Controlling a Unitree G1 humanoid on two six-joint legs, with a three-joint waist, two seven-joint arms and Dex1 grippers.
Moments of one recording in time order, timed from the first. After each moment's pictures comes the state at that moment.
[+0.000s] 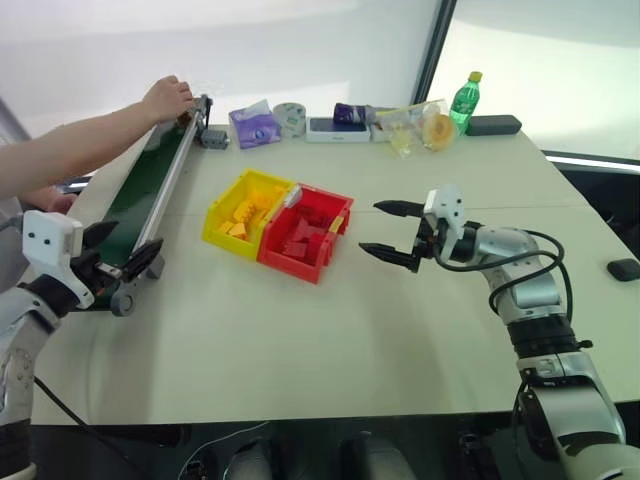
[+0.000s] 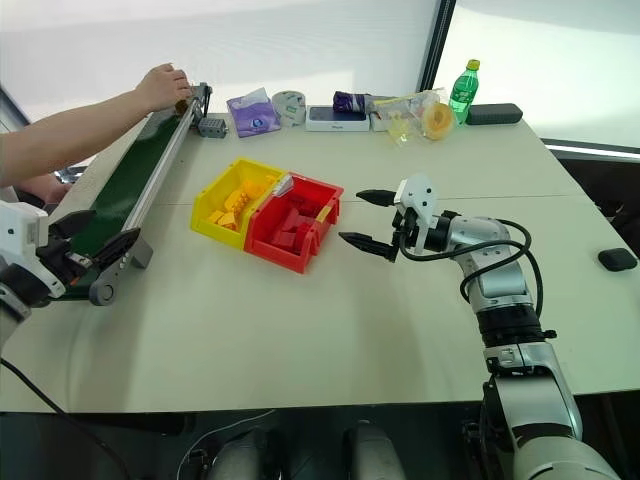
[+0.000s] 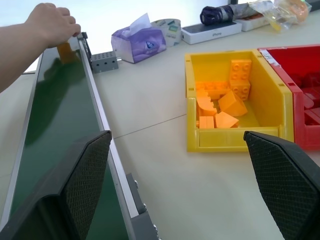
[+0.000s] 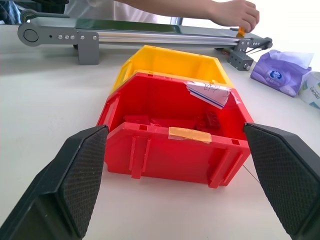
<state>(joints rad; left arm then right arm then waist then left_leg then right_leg) -0.11 0.75 0.53 -0.15 -0.53 0.42 -0.67 -0.68 -0.53 0.01 0.32 0.33 0.05 1.12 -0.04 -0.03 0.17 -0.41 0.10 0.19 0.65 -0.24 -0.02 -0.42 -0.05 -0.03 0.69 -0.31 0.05</state>
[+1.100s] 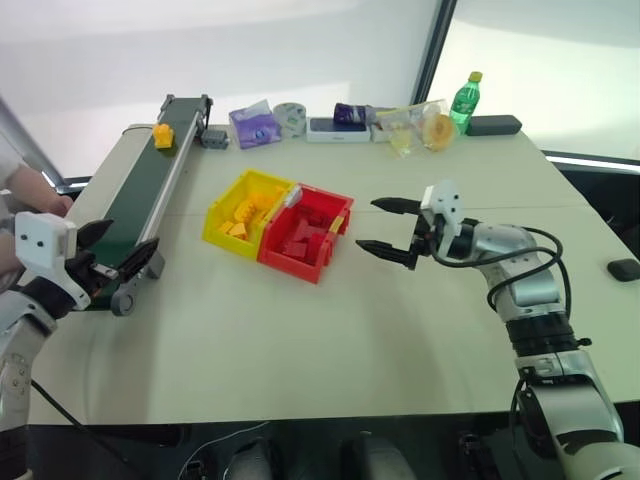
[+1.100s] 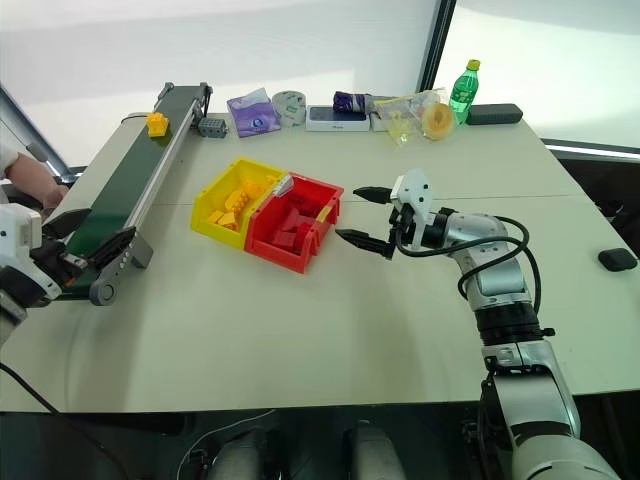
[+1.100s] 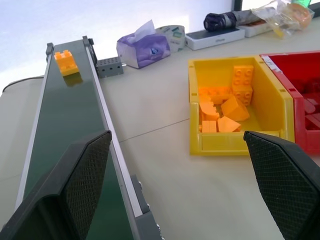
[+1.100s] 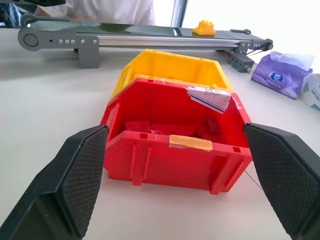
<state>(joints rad) -0.08 0.75 0.54 -0.18 -0.55 0.41 -0.65 -0.69 -0.52 0.02 0.29 0.33 0.09 1.11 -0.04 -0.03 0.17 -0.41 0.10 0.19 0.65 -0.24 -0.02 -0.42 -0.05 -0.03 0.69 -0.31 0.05</state>
